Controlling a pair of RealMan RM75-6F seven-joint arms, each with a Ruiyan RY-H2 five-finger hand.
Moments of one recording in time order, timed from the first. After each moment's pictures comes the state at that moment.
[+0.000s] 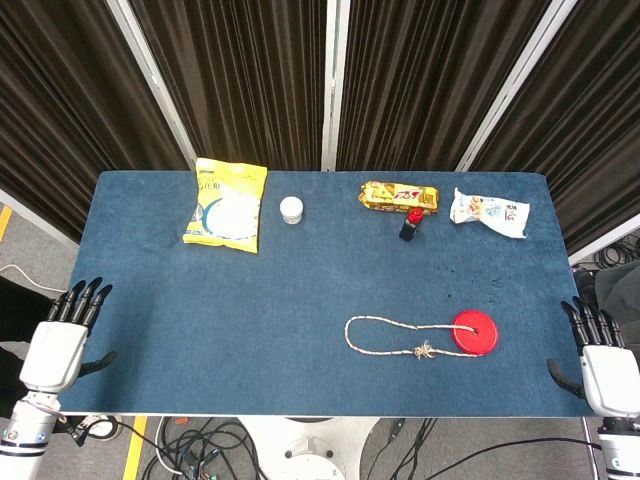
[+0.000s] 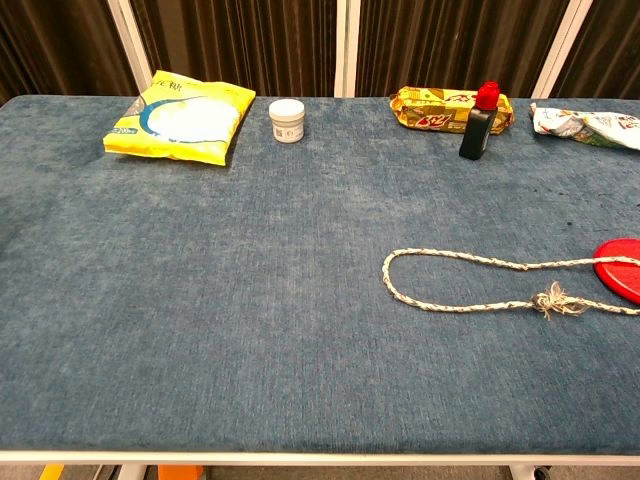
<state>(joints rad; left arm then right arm) -0.12 -1.22 -0.02 -1.59 1.58 1.51 0.17 0.02 -1.16 0.04 -1.53 -1.52 1.52 0.04</state>
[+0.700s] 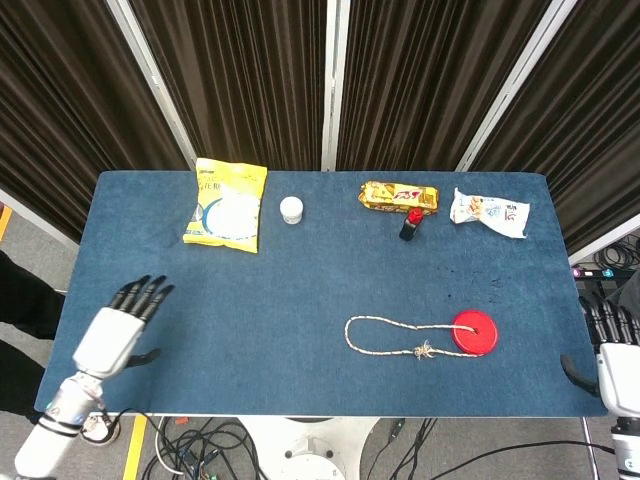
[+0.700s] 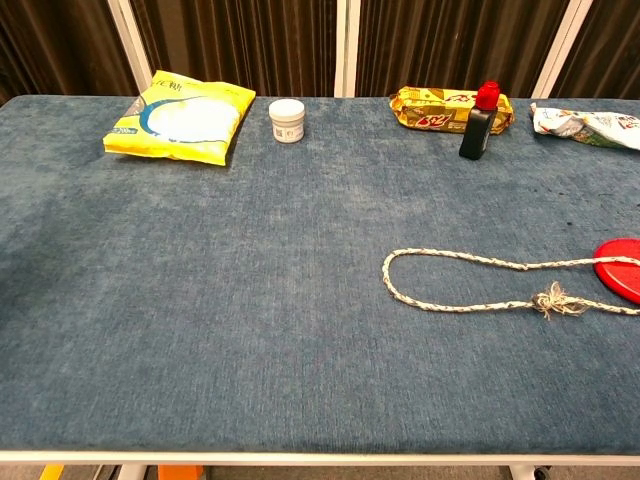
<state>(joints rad) -0.28 -1.22 -0.02 -1.67 1.69 1.31 0.21 0.00 -1.12 0.07 -1.55 -1.49 1.55 0.05</state>
